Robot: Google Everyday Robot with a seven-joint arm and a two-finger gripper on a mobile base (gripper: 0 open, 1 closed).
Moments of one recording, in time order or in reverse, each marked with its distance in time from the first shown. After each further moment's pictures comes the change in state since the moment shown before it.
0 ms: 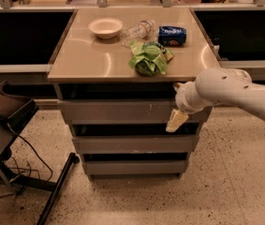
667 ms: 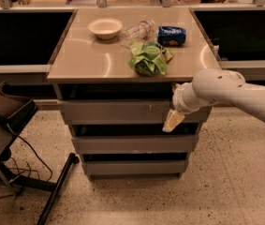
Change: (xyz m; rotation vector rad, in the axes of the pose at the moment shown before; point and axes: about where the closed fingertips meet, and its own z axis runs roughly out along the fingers) arm 0.002 0.000 0.021 -0.026 -0.024 0.022
